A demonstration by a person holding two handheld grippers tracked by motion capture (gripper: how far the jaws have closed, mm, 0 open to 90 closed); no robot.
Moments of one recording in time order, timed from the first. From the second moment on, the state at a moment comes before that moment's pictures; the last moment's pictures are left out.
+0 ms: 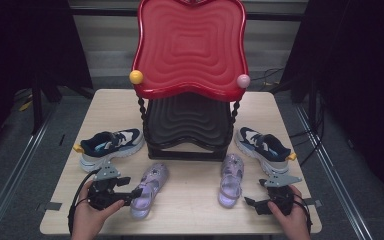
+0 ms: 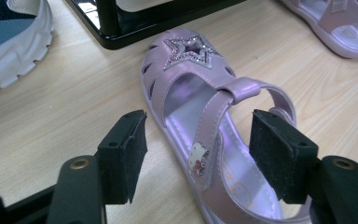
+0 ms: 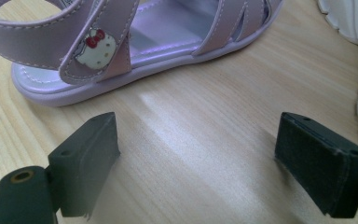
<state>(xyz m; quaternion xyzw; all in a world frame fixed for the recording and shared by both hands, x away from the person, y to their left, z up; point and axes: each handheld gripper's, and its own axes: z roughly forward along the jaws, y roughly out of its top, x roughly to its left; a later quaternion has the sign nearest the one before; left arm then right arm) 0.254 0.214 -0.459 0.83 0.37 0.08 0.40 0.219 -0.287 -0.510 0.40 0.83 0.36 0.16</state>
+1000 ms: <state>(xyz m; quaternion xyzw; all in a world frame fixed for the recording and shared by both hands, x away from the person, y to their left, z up) 0.253 0.210 -0.473 0.82 0.38 0.09 0.42 0.219 -0.287 -0.510 0.40 0.83 0.36 0.16</state>
